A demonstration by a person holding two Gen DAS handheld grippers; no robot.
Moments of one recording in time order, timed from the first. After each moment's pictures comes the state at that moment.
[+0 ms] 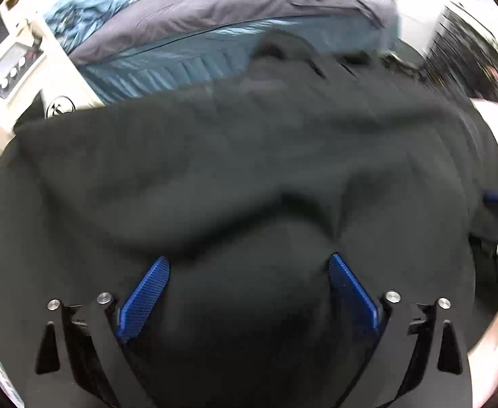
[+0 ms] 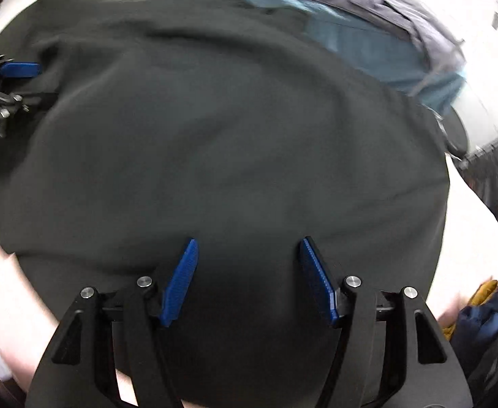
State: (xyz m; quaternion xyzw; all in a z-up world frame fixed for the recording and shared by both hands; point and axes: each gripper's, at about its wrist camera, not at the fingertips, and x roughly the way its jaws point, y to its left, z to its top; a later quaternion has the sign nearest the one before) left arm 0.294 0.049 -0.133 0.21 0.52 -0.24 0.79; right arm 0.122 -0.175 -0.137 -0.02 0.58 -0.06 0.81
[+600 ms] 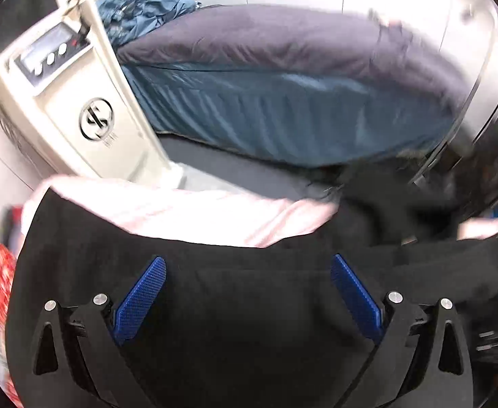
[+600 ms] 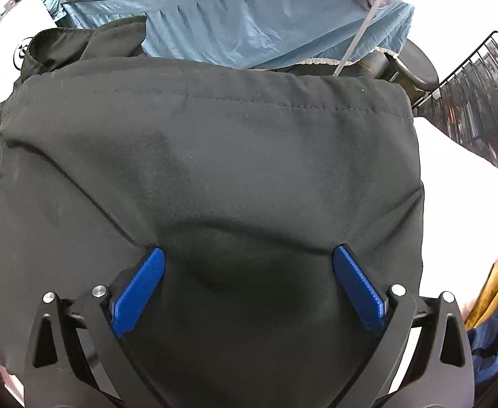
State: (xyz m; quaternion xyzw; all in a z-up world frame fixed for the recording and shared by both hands) left arm 0.403 0.043 -0.088 0.10 0.49 -0.16 0.85; right arm 0.180 -0.265 -0.165 0.10 0.59 -0.17 0.78
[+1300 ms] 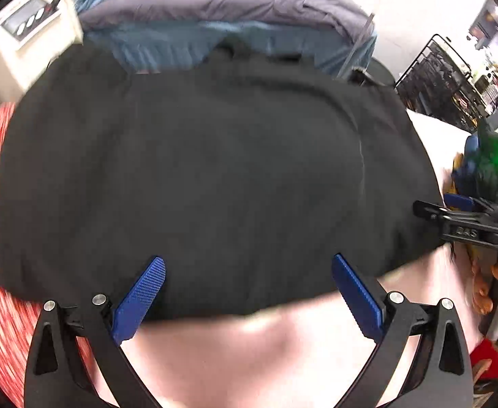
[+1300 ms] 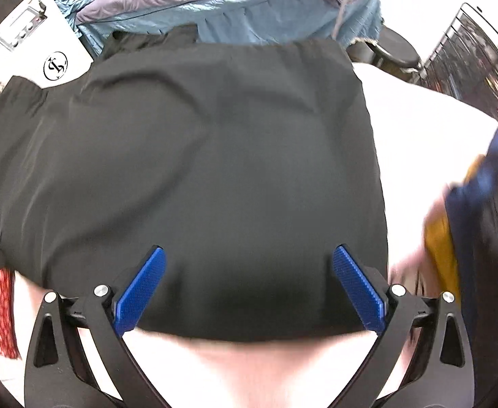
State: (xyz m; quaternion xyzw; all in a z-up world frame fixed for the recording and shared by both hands) left arm 0.143 0.086 -0.074 0.10 0.57 -0.27 0.77; right arm 0.032 -0.196 -0.099 0.15 0.56 -0.17 0.79
